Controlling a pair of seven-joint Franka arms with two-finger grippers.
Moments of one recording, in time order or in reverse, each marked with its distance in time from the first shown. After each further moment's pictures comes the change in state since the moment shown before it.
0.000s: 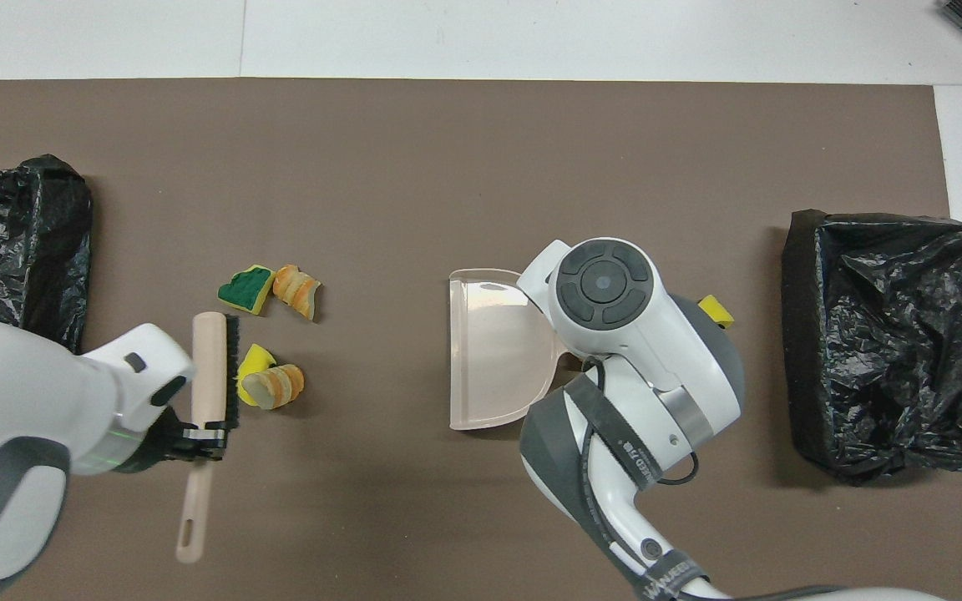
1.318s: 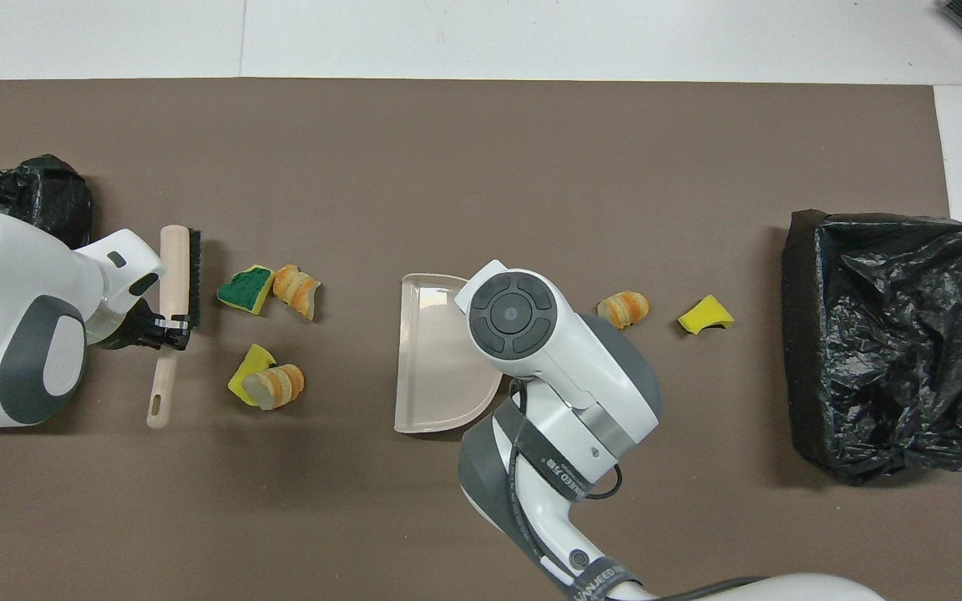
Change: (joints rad) left arm 0.175 0.422 -0.039 0.162 0.100 0.331 0.171; right arm 0.093 0.078 -0.001 0.048 0.000 0.030 0.145
